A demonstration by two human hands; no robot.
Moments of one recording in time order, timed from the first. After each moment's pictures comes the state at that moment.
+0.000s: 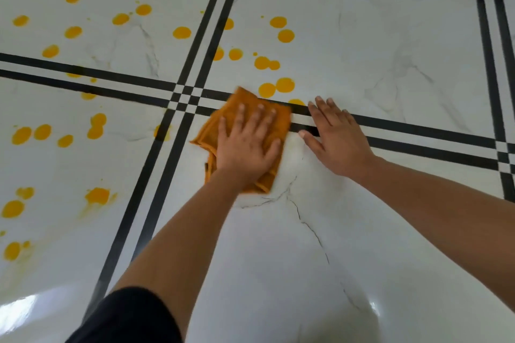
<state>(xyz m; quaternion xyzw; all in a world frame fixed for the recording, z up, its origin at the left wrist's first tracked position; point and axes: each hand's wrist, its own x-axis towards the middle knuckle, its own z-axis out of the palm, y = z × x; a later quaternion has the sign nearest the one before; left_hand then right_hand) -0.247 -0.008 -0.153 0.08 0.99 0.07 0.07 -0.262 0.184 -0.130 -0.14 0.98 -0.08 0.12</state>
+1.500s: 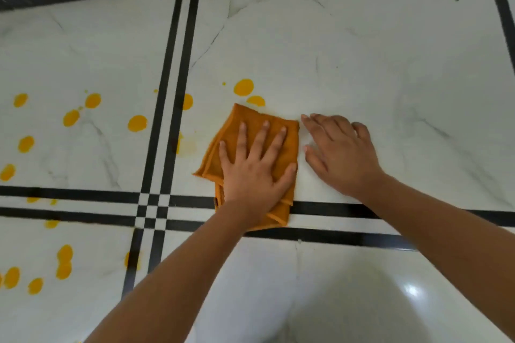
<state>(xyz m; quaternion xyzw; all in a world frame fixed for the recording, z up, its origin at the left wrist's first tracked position) -0.386 0.046 -0.153 0.13 0.99 0.04 0.07 -0.395 0.222 -0.148 -0.11 0.99 -0.09 0.01</state>
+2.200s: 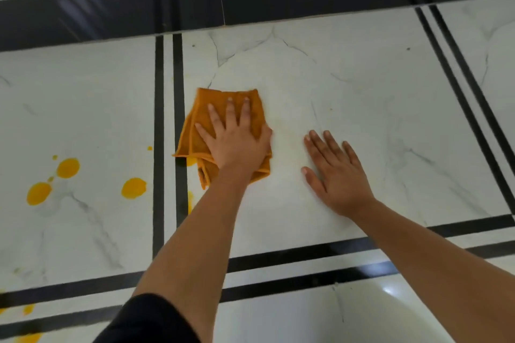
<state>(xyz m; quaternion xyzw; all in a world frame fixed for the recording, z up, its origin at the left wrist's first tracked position) -0.540 0.026 -0.148 0.08 0.99 0.09 0.09 -0.424 0.194 -0.154 0.02 0.99 -0.07 0.08</state>
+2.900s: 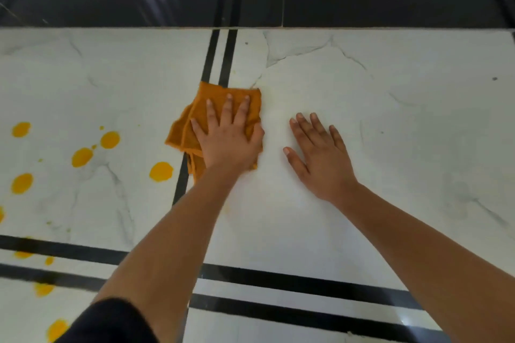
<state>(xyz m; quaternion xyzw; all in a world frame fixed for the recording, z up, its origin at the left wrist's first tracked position) -0.556 -0.032 -0.156 -0.01 1.00 0.09 0.03 -0.509 0.141 -0.155 -0.08 0.99 -0.14 0.05</state>
